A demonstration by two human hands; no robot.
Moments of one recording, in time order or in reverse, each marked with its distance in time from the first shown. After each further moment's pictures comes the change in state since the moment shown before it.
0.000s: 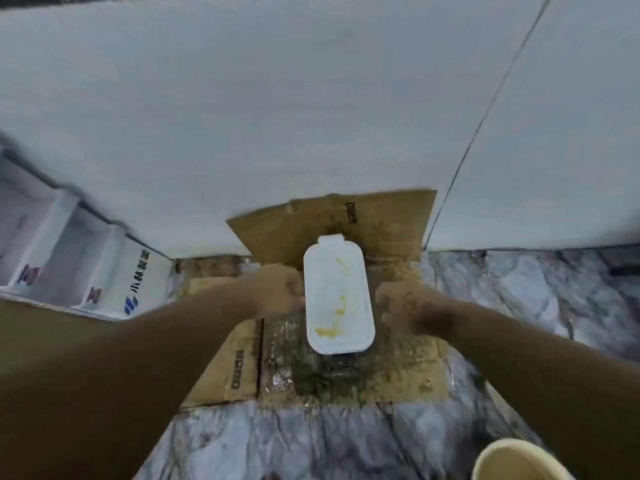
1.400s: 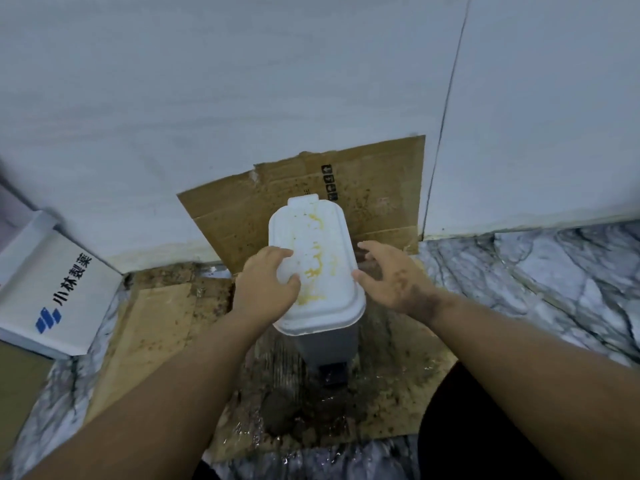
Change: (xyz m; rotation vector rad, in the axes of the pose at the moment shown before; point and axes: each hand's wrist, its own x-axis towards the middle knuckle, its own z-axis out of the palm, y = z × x) left_hand 0.144 -0.052 0.251 -0.243 0.736 0.003; right_hand 0.106 0.115 0.188 0.211 0.640 -0.124
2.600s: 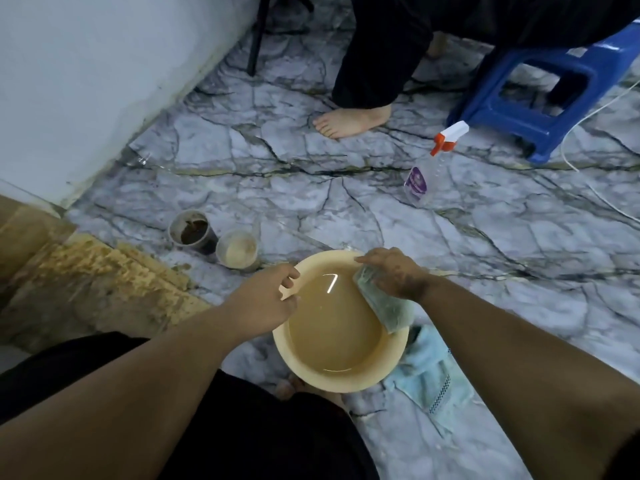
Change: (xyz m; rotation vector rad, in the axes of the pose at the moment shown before) left_hand -0.200 0.303 0.377 0.209 -1.108 0.673; right_hand -0.509 0.390 -0.036 0.026 0.104 0.926
